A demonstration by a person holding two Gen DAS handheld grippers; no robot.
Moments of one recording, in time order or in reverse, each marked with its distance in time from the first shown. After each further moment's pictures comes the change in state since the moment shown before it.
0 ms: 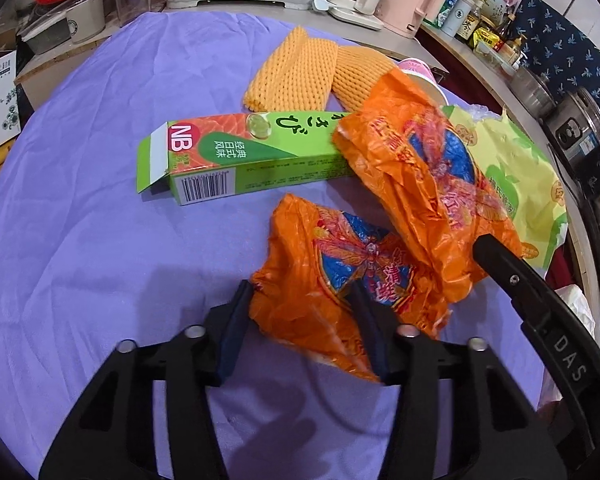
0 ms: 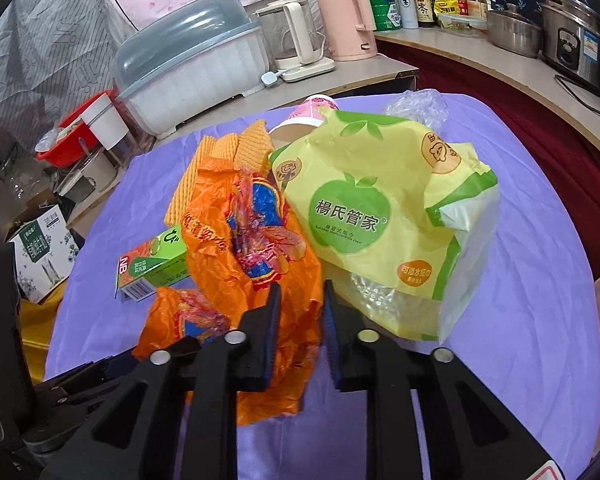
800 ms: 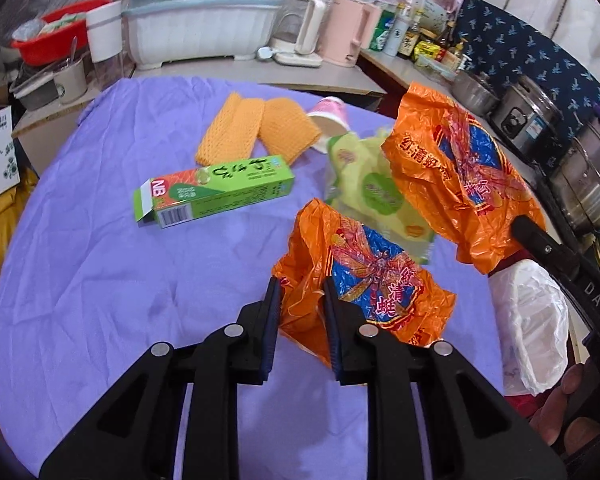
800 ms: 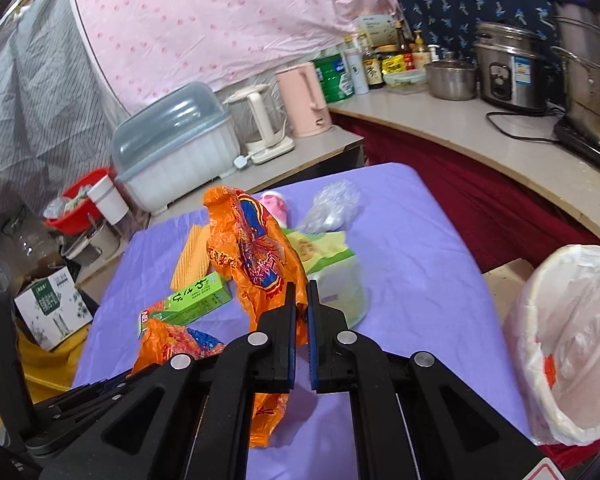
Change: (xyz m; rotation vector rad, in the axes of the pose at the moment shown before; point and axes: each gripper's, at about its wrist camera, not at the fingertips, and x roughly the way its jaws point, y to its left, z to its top) left arm -0.093 -0.055 -0.027 0.132 -0.135 -0.058; right arm -0.132 -0.058 0.003 0.098 -0.231 -0.046
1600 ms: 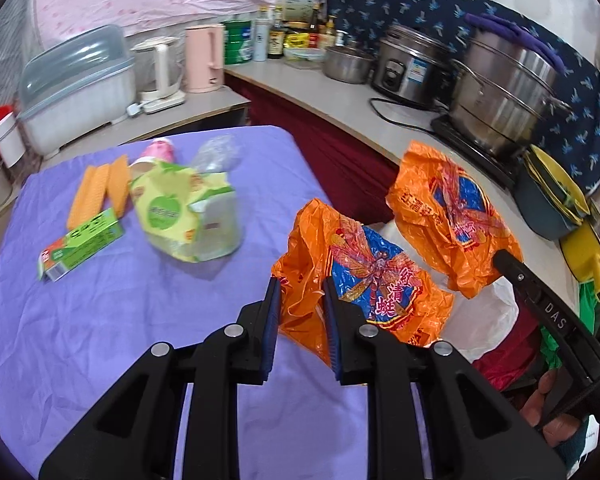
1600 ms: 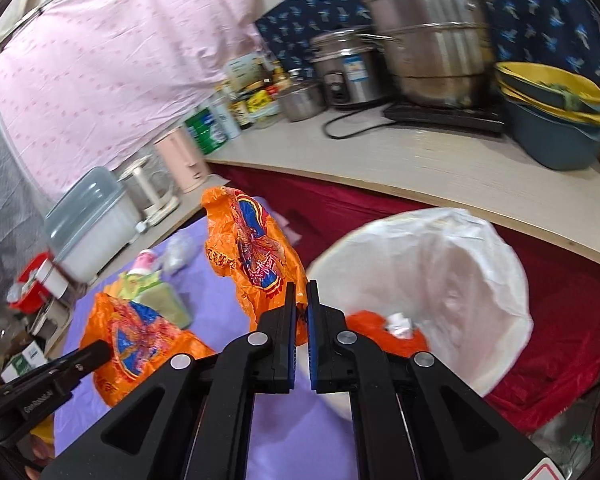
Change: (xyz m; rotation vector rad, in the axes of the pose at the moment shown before) left arm -0.033 -0.205 -0.043 0.322 -0.040 -0.131; right arm -0.120 -0.199 -0.035 0.275 -0.119 -0.221
